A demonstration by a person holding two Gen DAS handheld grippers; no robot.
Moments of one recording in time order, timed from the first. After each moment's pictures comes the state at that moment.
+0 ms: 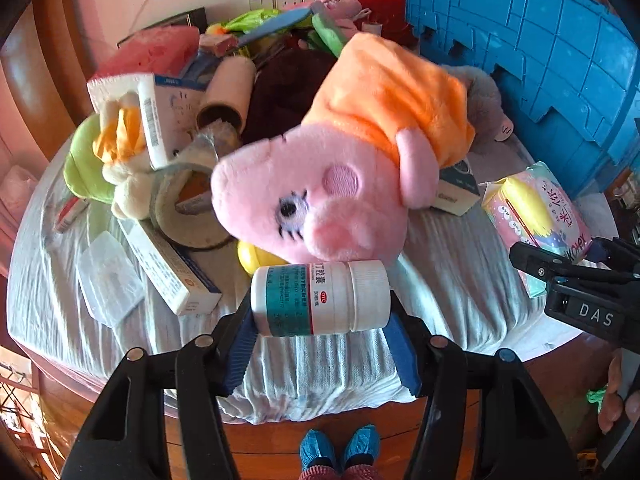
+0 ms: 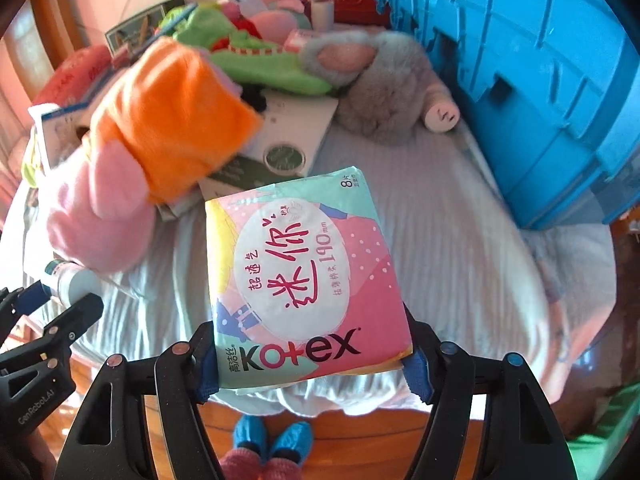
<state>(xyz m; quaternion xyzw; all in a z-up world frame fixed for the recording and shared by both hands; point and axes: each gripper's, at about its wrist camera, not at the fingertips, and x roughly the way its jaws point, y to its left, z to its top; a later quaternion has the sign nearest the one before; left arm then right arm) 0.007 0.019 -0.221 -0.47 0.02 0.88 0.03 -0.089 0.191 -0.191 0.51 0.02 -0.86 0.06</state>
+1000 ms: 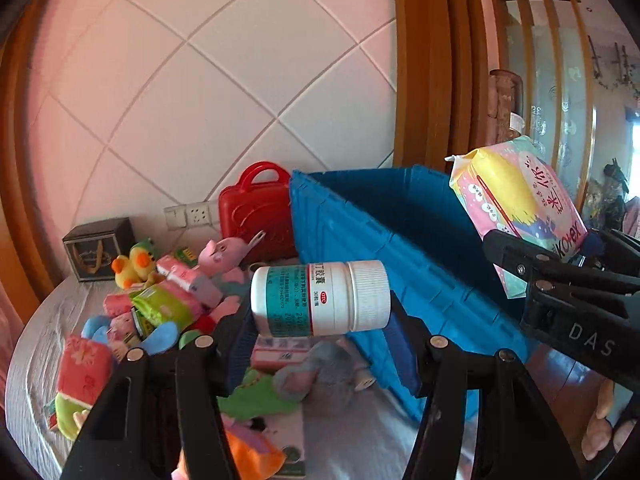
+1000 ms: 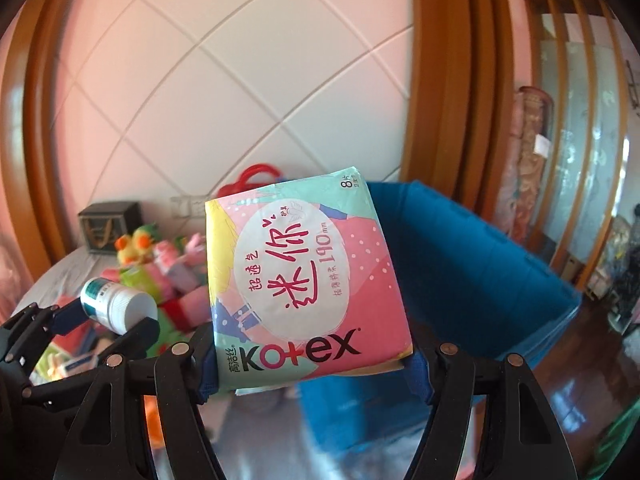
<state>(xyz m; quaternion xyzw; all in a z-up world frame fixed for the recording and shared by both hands) -0.121 0.156 0.043 -0.22 0.02 0.96 0.14 -0.141 0.302 0.094 0.24 0.03 -0.97 -0.04</state>
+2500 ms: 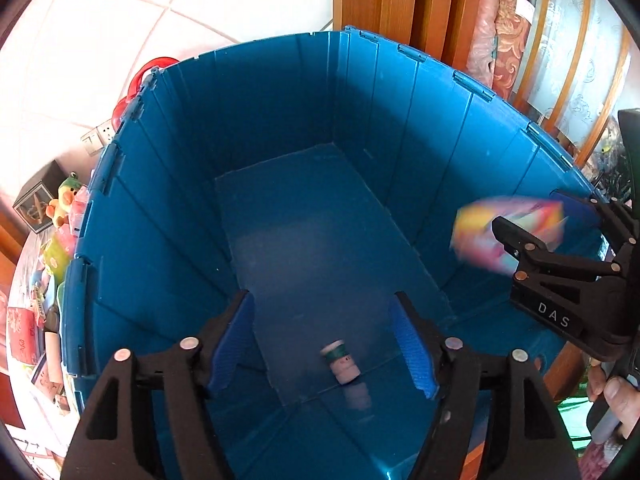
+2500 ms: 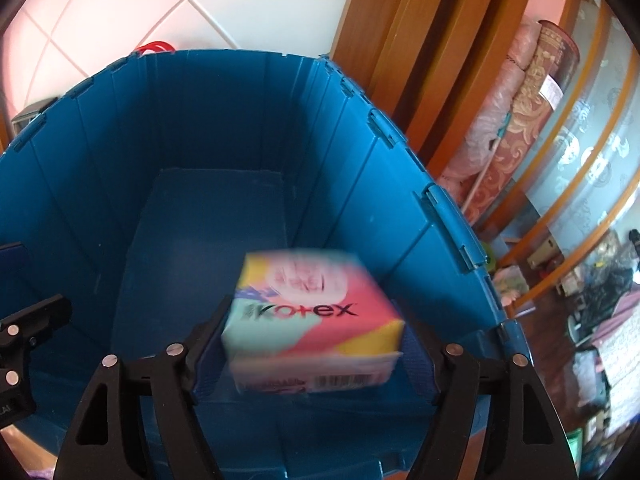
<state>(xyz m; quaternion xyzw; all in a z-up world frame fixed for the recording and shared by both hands) -0.197 0.406 0.002 -0.46 0.06 0.87 0.13 -0.254 0.609 0.010 0.42 0.11 -0.90 -0.06</state>
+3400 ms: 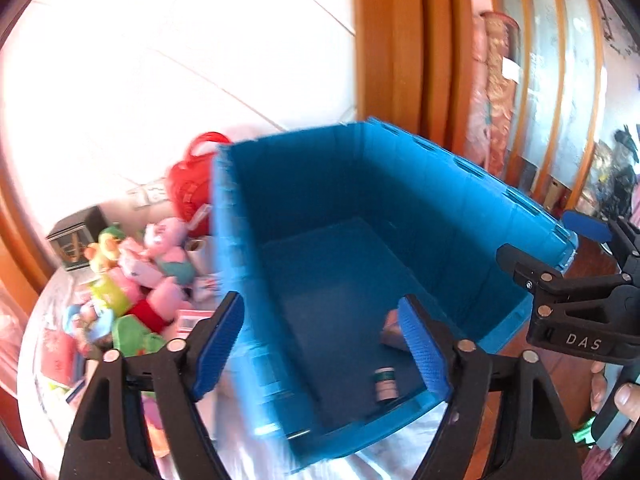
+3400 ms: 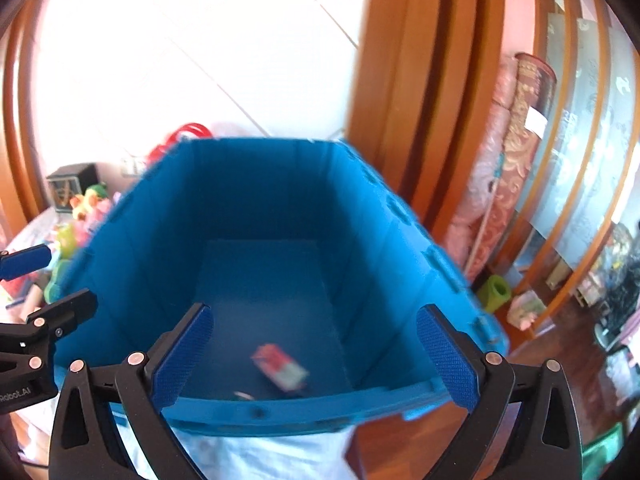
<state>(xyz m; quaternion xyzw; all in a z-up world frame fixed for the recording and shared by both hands) -0.134 0.302 0.071 -0.32 0.05 0.94 0.12 -0.180 0.540 0.081 0.31 0.06 -0.95 -0.02</state>
